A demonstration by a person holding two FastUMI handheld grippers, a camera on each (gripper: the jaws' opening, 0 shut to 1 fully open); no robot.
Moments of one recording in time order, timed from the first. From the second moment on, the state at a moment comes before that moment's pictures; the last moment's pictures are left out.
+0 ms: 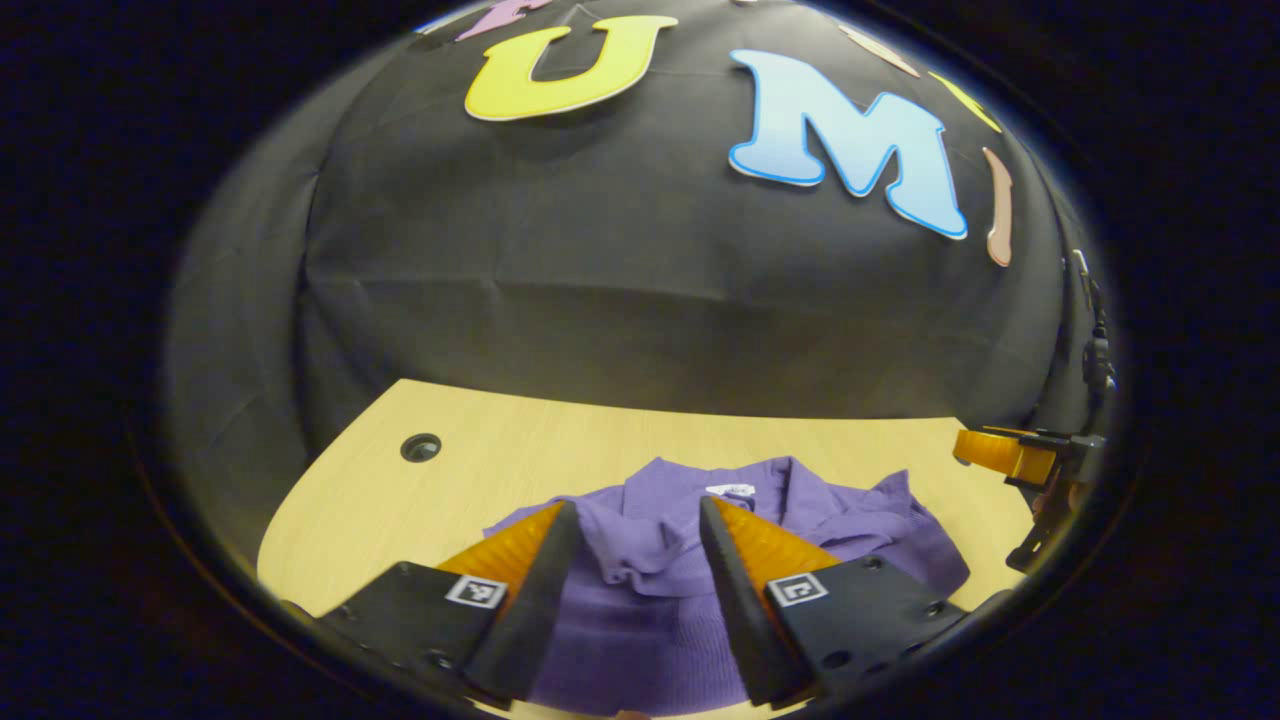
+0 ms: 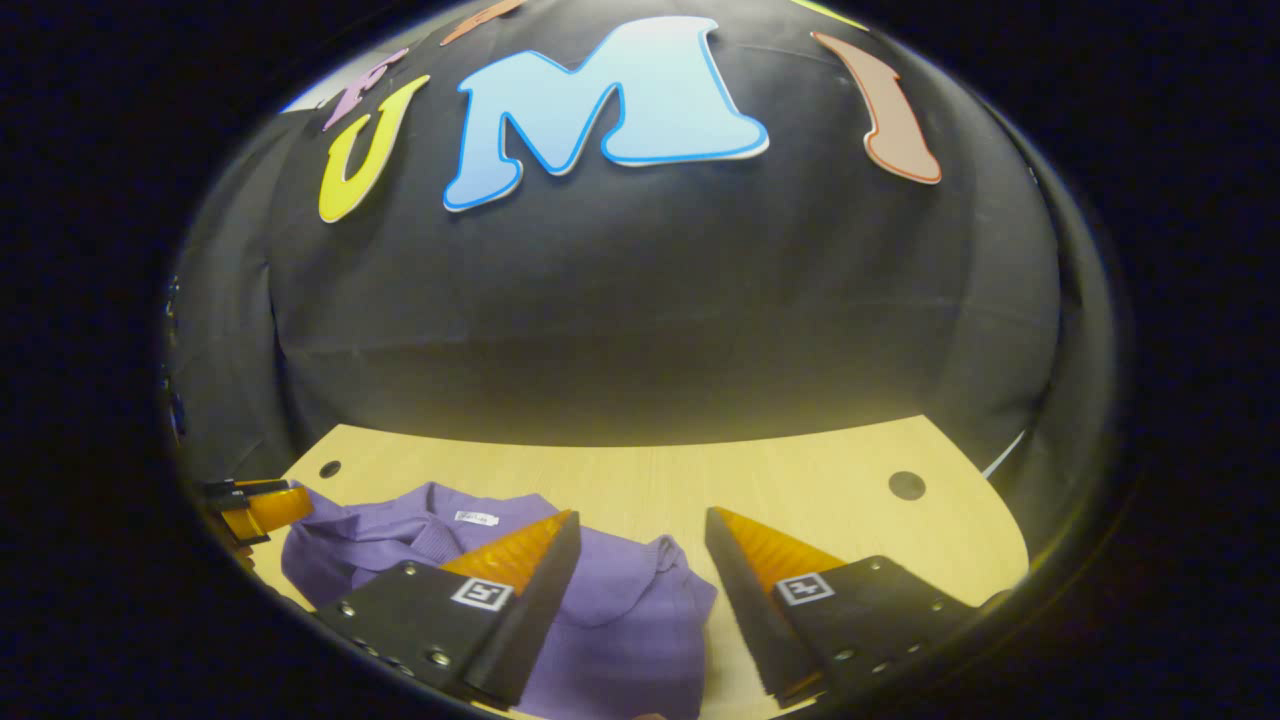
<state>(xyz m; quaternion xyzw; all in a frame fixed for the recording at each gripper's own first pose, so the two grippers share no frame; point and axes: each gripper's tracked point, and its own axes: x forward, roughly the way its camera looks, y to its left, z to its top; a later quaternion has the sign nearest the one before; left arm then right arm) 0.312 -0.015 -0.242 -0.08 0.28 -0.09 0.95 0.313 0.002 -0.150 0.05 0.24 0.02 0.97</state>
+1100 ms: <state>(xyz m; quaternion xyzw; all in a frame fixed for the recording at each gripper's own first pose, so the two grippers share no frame) 0.146 0.045 -0.058 -0.07 0.10 -0.14 0.98 0.082 0.052 0.014 -0.02 0.11 -0.04 0.99</state>
